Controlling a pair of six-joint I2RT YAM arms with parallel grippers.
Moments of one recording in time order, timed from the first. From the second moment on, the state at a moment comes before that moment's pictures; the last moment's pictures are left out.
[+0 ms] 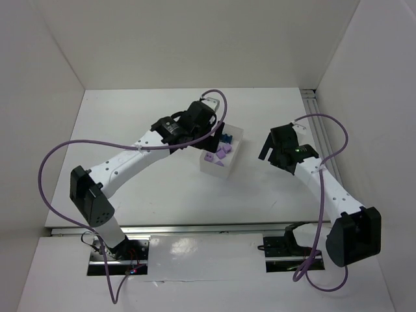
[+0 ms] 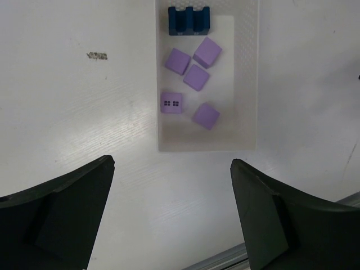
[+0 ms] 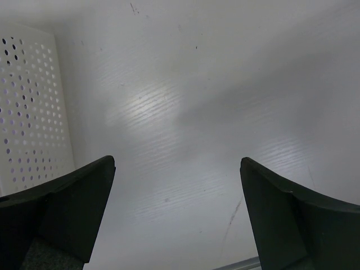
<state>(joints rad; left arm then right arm) -0.78 1.67 1.65 -0.79 -0.25 -0.33 0.26 1.19 0.92 -0.68 0.35 0.65</state>
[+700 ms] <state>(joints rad) -0.79 2.07 2.12 -0.82 -0.11 -0.36 0.26 0.98 0.98 -0.74 0.49 0.66</state>
